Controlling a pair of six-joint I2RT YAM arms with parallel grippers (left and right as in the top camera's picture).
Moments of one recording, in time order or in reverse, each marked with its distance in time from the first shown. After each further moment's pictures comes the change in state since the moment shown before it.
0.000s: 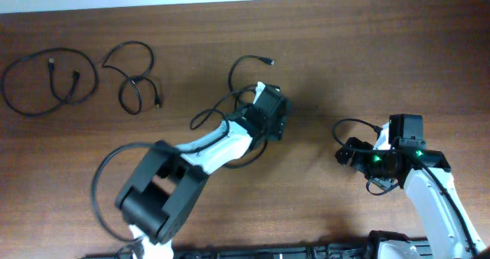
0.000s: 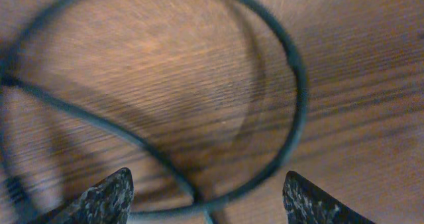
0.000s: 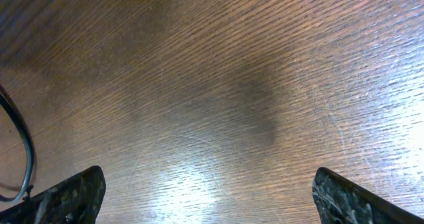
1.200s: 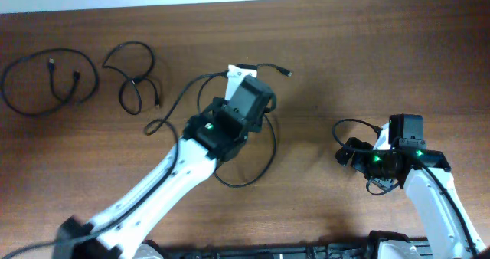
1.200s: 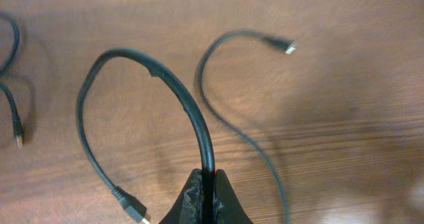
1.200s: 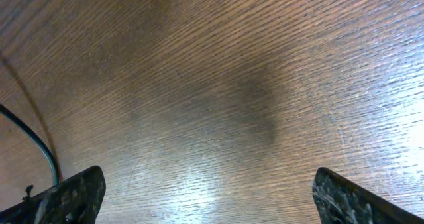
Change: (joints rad) left arm -0.006 -0.420 0.075 -0.391 -0.244 -0.065; right arm 0.000 0.000 0.000 -0.002 0.000 -0.001
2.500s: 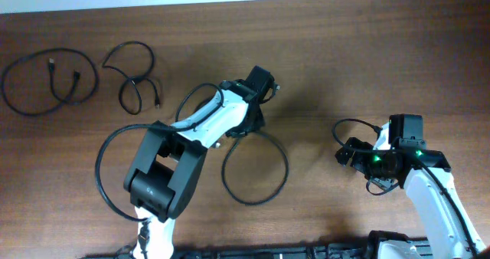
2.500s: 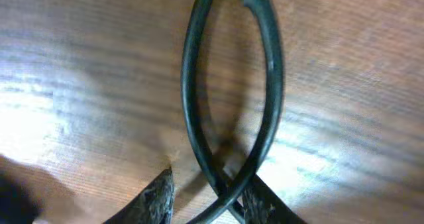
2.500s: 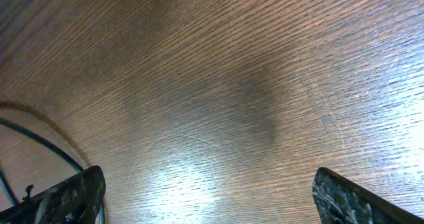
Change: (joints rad) left arm 0.123 0.558 0.214 -0.213 0.307 -0.415; right arm 0.000 0.001 0.000 0.002 0.000 0.000
